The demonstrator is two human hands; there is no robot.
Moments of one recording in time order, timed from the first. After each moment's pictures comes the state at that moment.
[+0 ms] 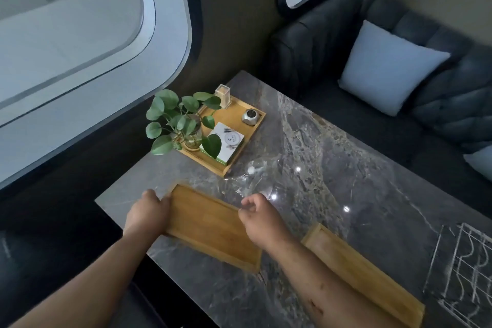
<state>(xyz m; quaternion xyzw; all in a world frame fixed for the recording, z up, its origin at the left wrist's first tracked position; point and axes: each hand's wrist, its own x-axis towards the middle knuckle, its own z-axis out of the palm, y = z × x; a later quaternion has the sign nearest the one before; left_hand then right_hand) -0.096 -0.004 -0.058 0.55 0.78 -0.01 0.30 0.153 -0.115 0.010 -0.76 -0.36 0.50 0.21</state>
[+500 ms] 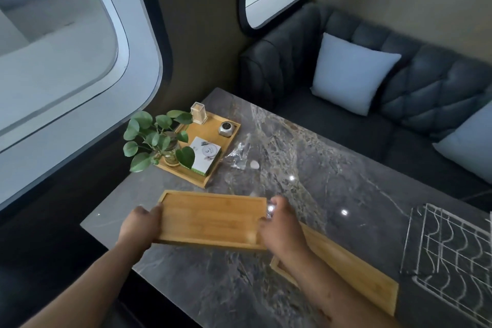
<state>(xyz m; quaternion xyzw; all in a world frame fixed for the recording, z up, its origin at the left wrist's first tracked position) -0.066 -0.020 -0.023 0.53 0.77 0.03 0.37 0.212 -0.170 0.018 -0.86 -0.33 0.33 0.23</state>
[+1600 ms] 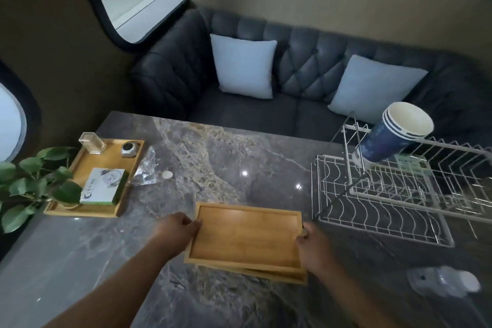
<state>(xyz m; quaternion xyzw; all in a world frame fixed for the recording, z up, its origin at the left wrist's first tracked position) 0.159 -0.126 -0.016 0.78 0.49 -0.08 0.37 0.348 -0.396 0.020 -0.91 -0.07 0.30 0.28</state>
